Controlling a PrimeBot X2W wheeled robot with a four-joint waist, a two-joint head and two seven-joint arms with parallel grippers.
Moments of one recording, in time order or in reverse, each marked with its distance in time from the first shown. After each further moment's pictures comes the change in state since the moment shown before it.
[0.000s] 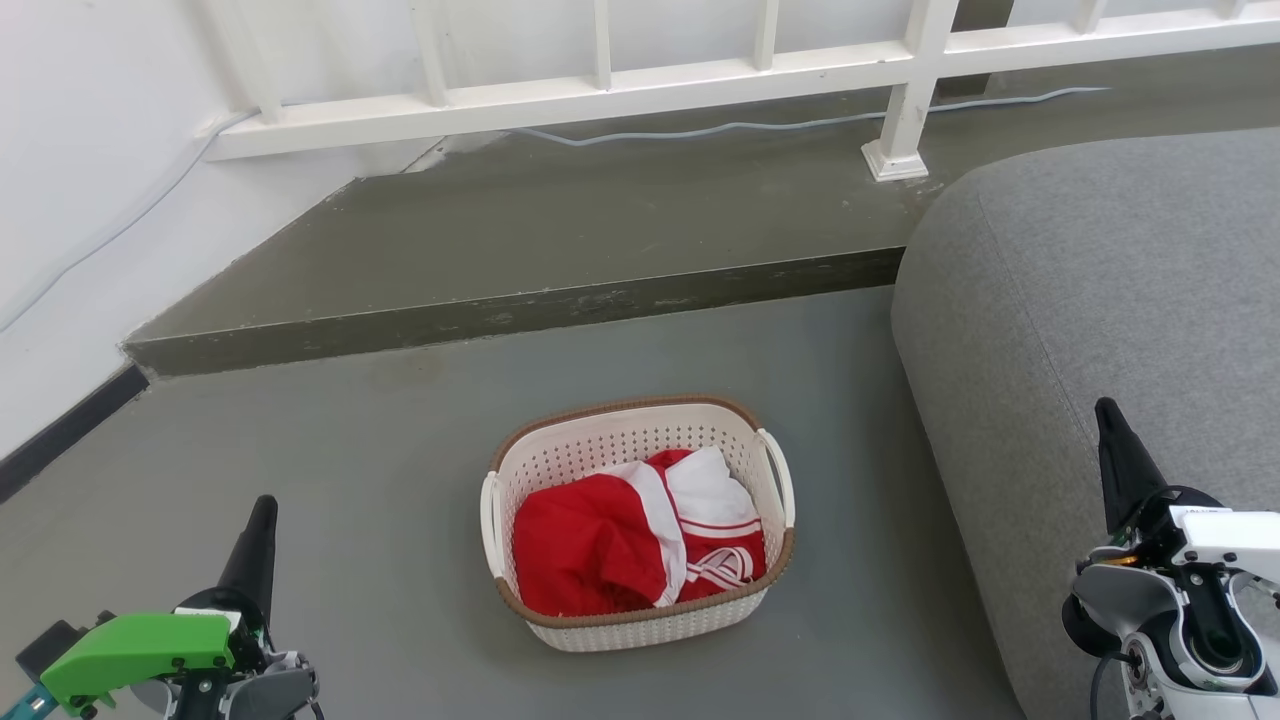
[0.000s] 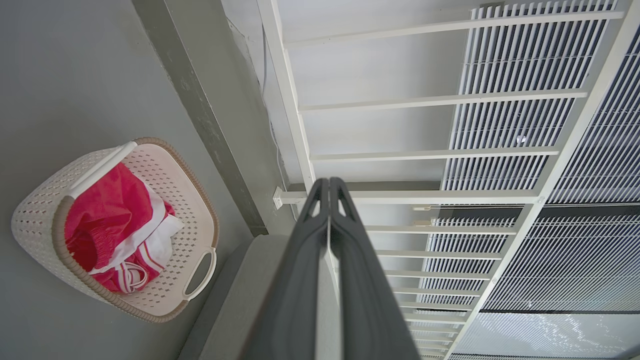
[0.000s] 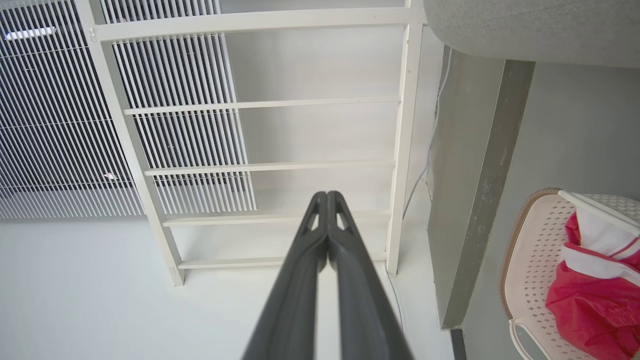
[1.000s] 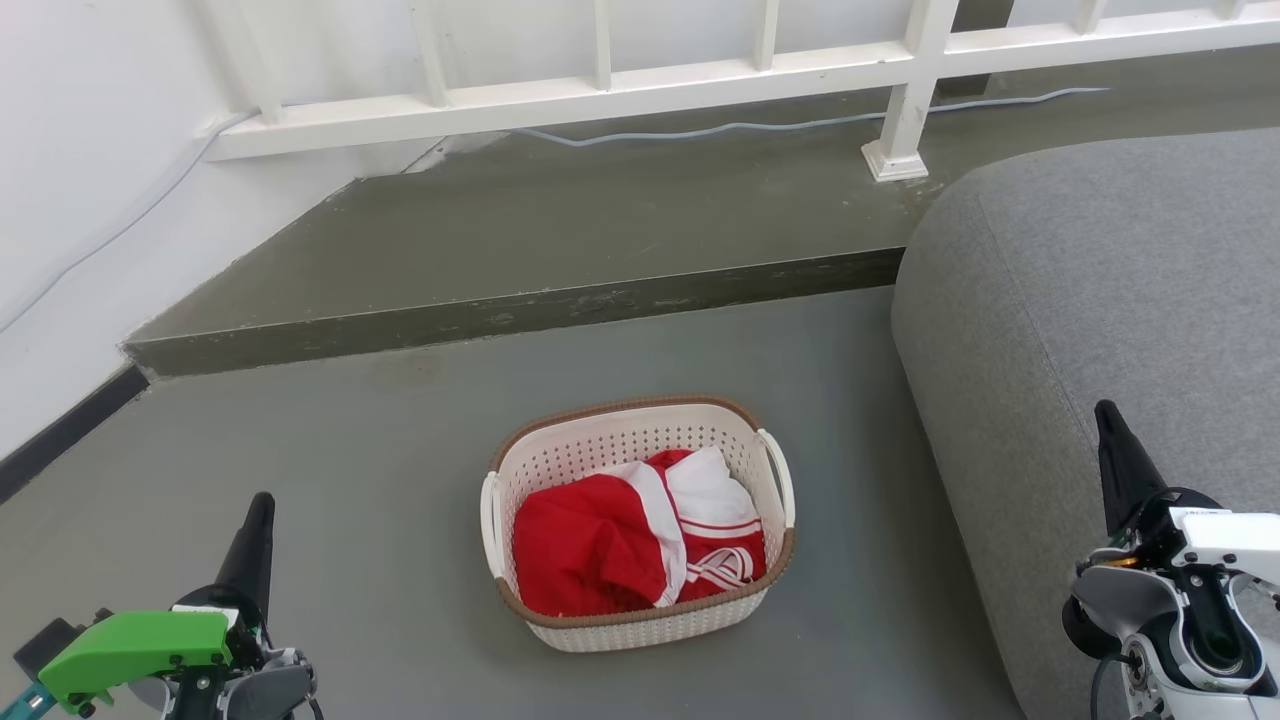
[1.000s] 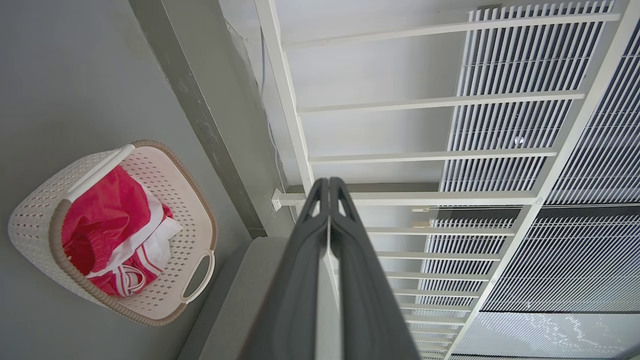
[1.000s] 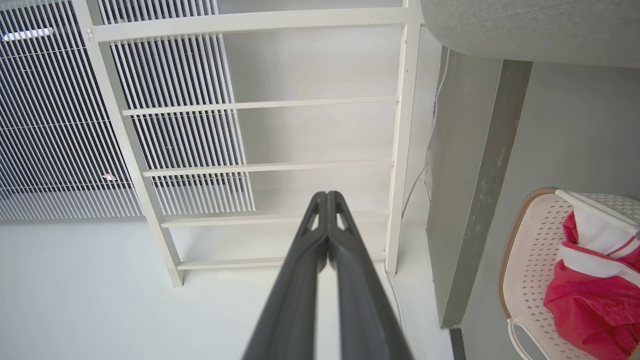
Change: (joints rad) left arm -0.009 0.000 0.003 0.012 0.000 -0.008 0.000; right arm 0.000 0.001 -0.002 0.007 0.000 0.000 0.003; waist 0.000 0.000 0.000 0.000
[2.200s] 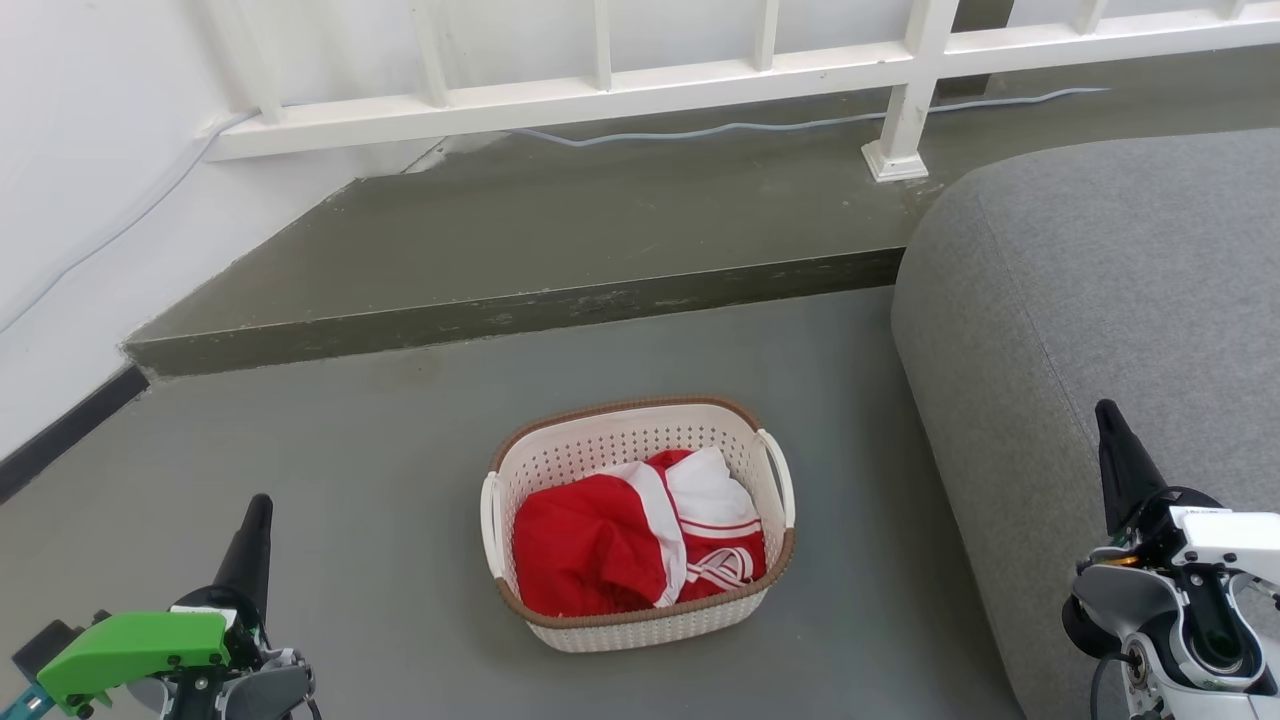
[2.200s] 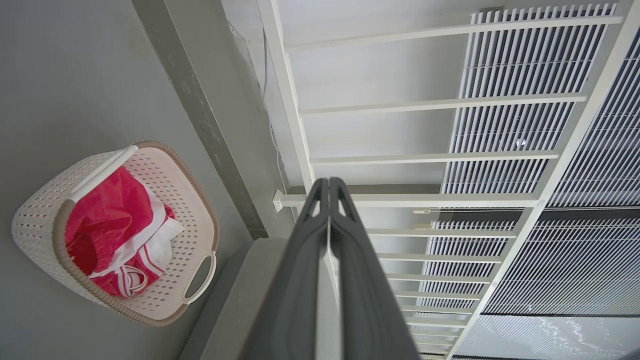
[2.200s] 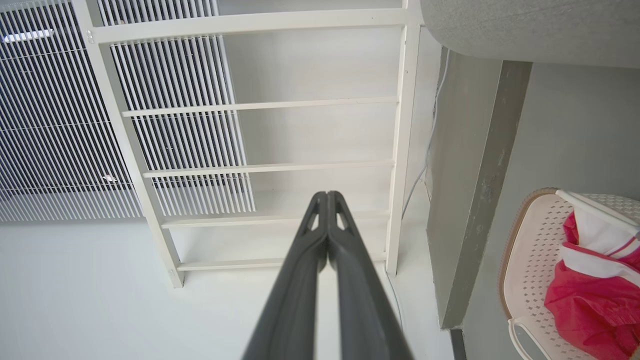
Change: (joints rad) left arm -0.002 0.000 0.004 0.010 0.000 0.000 0.001; right arm -0.003 0.001 -0.003 0.004 0.000 0.000 0.000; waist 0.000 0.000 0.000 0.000
